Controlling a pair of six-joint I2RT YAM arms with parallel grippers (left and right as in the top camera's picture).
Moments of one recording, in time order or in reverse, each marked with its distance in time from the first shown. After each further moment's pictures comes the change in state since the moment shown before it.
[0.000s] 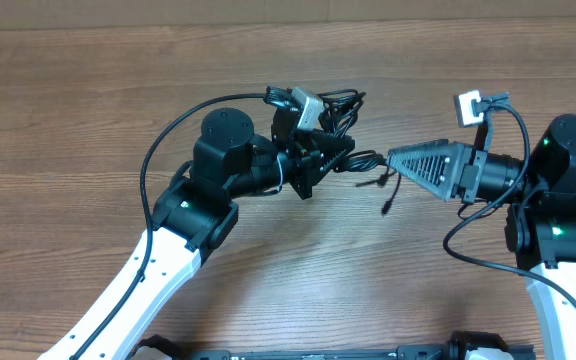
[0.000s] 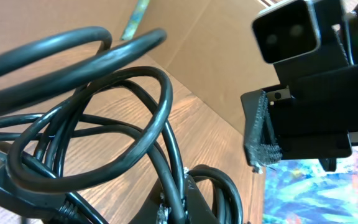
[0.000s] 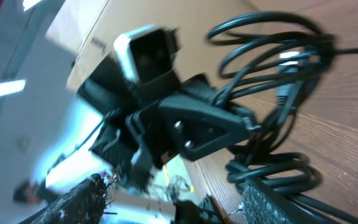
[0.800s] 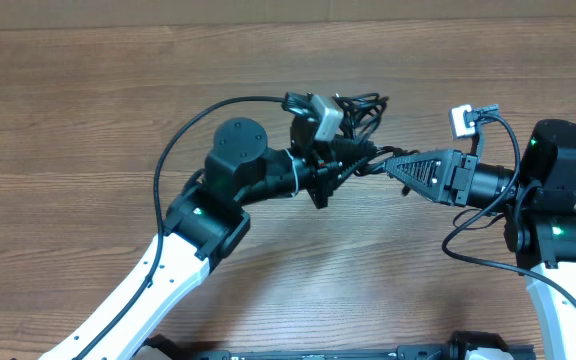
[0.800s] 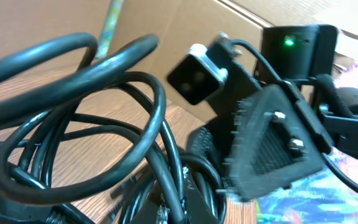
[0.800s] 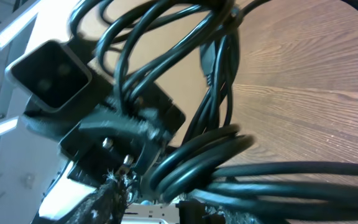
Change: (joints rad) left arm -0.089 -0.001 0.000 0.106 -0.013 0.028; right arm 0.000 0.001 0.001 -0.270 0.102 -0.045
